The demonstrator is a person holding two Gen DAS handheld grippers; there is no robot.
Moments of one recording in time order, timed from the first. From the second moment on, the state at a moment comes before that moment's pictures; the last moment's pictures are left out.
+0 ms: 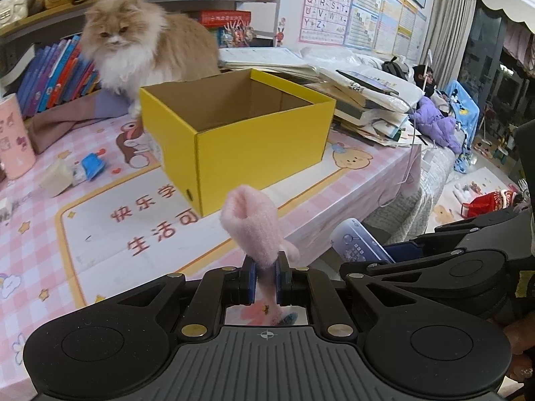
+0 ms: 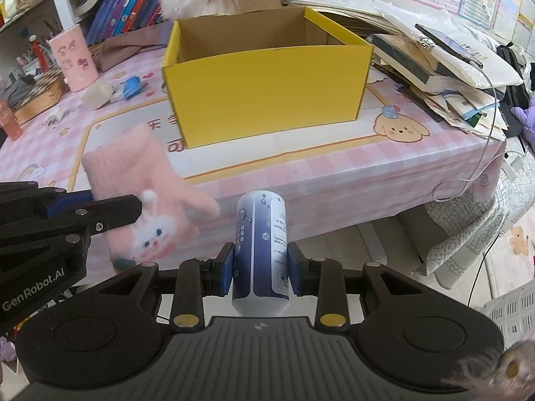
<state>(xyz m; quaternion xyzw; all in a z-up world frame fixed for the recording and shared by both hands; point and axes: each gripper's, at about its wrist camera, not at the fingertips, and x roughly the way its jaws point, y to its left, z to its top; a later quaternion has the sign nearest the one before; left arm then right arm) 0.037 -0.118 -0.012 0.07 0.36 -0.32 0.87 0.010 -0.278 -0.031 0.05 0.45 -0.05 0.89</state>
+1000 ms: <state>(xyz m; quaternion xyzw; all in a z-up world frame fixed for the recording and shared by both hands) 0.118 -0.219 0.082 0.06 0.21 -0.28 0.94 0.118 -0.390 0.050 0.01 0.30 0.02 0.95</state>
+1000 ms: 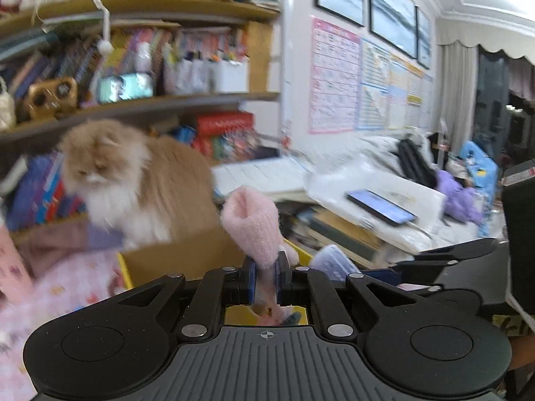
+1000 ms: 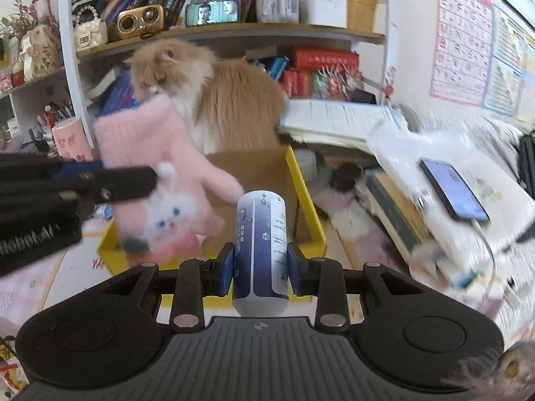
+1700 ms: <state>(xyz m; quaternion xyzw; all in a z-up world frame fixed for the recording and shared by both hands) 0.213 -0.227 0.010 0.13 0.33 -0.17 0.92 0.253 -0.359 -0.008 -0.07 0.39 0.10 0.91</state>
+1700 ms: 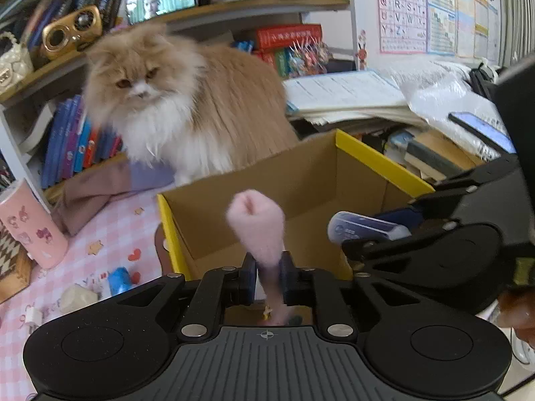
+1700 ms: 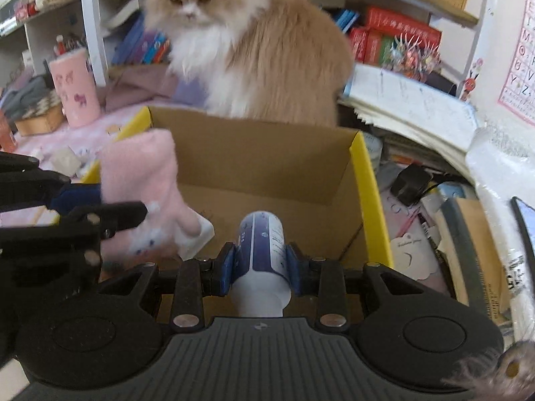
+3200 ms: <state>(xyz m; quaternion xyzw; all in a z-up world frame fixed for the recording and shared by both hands) 0.068 -0.131 0.001 0.07 0.32 -0.10 0.94 0.065 -0.319 -0.003 0.00 0.34 0.00 0.94</state>
